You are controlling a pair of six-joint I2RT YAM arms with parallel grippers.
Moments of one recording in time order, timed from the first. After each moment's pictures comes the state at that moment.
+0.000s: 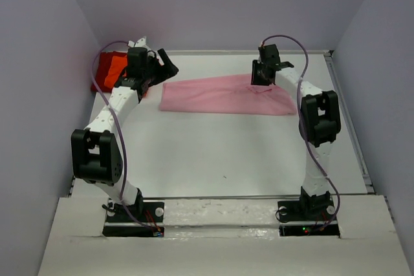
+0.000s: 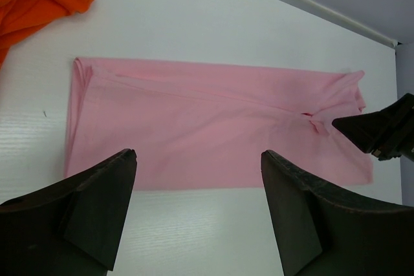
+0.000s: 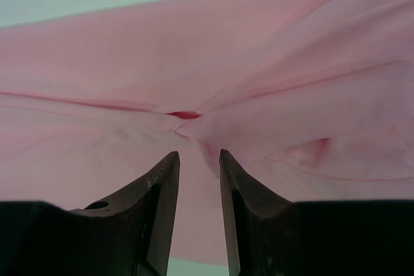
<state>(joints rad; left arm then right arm) -0.15 1.60 1.30 -0.19 0.16 -0.55 0.26 2.15 1.77 -0.46 0.06 0.27</state>
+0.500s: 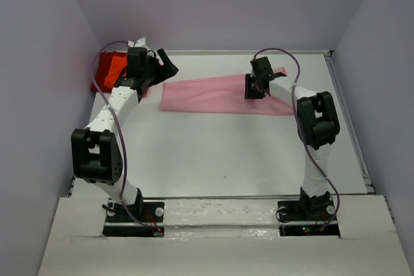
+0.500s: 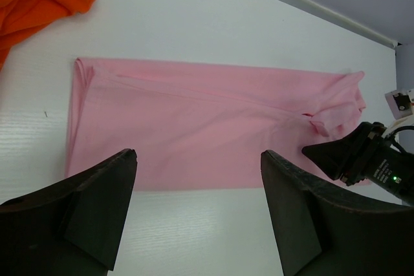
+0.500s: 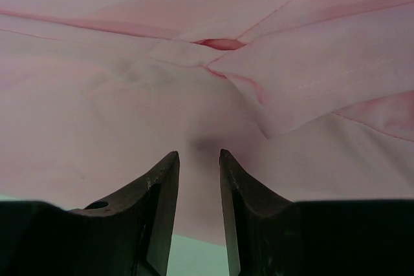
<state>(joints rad) -0.15 1.60 1.30 -0.19 0.17 -0.55 0.31 2.09 1.58 -0.41 0.03 0.30</state>
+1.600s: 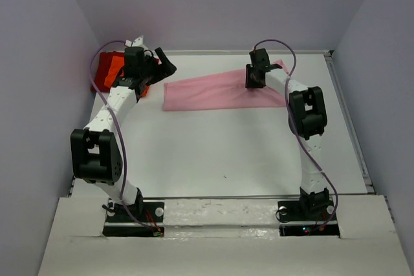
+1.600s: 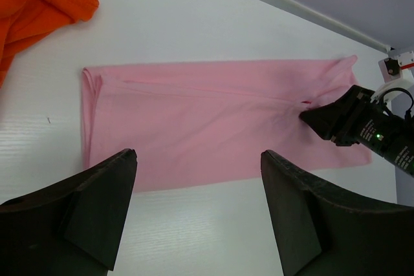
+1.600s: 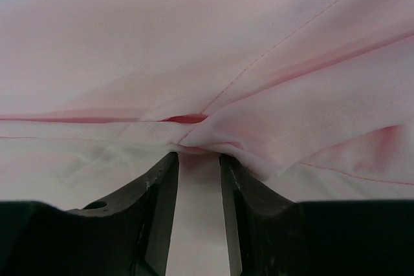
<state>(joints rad) -0.13 1.60 1.30 -0.17 0.19 -0.56 0.28 2.32 1.88 -0.44 0.14 0.26</state>
